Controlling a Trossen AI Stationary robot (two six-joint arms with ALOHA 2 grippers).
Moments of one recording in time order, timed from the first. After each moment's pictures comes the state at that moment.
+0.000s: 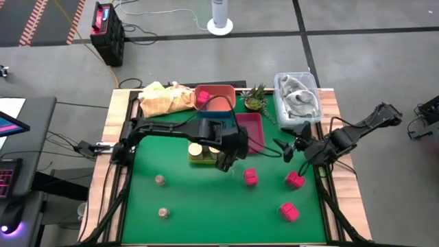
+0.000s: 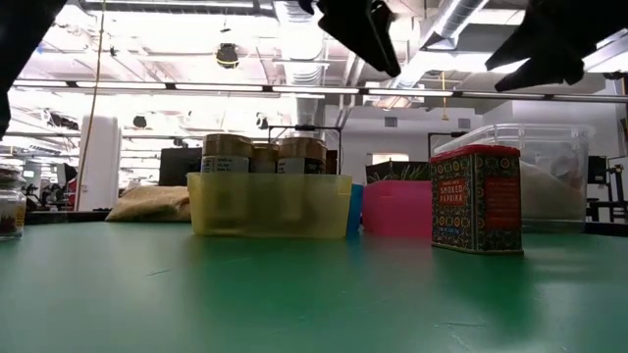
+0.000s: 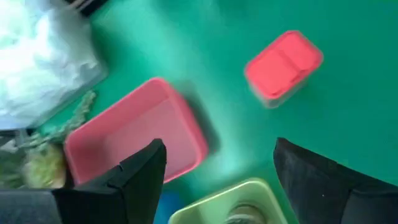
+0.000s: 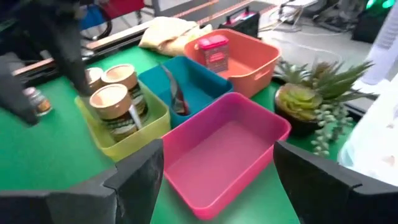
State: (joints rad) left arm -0.07 2.05 2.09 -0.96 -0.10 0.49; right arm 0.50 0.71 0.63 -0.67 0.98 0.80
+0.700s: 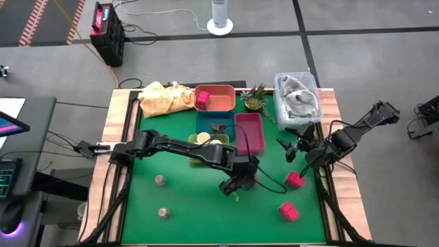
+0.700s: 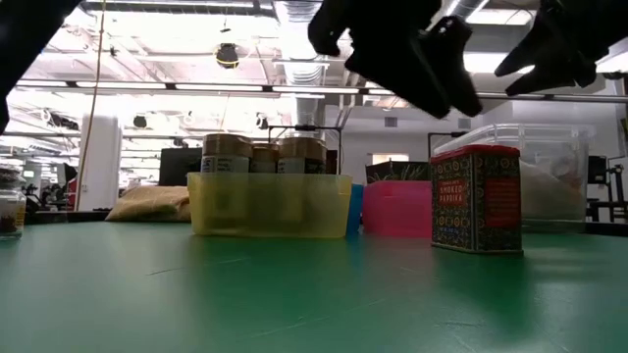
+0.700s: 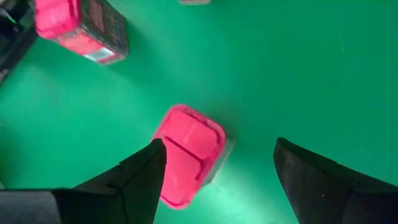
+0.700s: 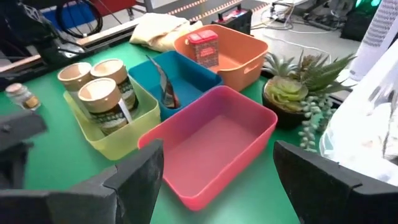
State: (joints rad) left arm -0.18 2.24 2.08 -0.76 0.07 0.68; right arm 0.55 0.69 0.63 -0.78 1.03 0.89
